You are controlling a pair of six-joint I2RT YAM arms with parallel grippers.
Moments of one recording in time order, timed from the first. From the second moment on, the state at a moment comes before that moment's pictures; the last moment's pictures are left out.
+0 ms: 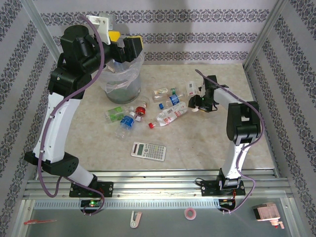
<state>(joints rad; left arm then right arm) -0.37 1.55 2.19 -0.70 0.23 -0.24 0.07 1.97 1.38 -0.65 -0.29 0.29</state>
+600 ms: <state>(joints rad) -0.37 1.52 2.10 -0.67 0.22 -0.27 0.08 2.00 1.38 -0.61 -0.28 0.31</state>
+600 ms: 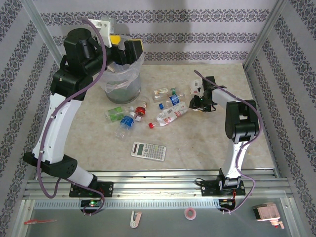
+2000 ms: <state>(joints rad) -0.53 1.88 1.96 -0.19 0.54 -0.81 0.26 1.23 1.16 -0.48 -0.47 0.20</state>
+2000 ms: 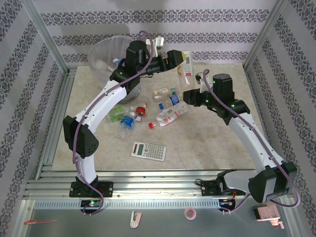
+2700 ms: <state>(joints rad) -0.55 1.93 2.06 -0.27 0.55 -0.78 0.31 1.17 1.12 -0.45 -0.55 0.19</state>
